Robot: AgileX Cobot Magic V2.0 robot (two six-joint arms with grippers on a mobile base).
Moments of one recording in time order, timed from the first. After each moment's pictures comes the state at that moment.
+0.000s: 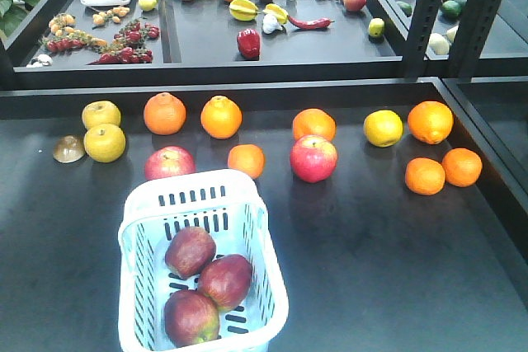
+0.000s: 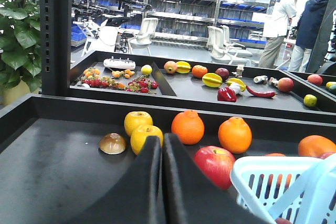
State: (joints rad) left arm 0.09 -0.01 0.03 0.05 0.04 -0.19; right arm 0.08 -0.01 0.03 -0.28 -0.05 0.25
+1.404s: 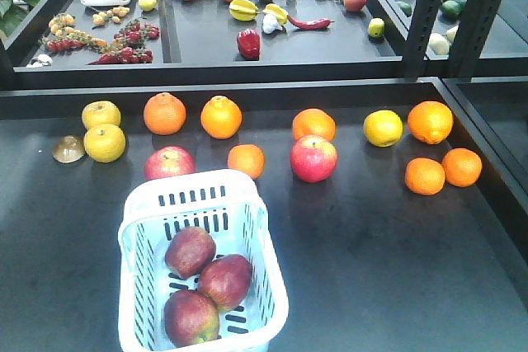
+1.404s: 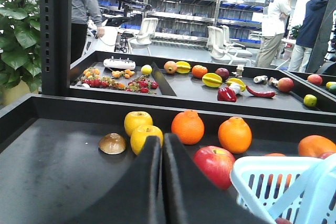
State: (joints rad) left arm 0.09 -0.01 0.03 0.05 0.04 -0.19; right arm 0.08 -0.01 0.03 -0.28 -0.04 0.25
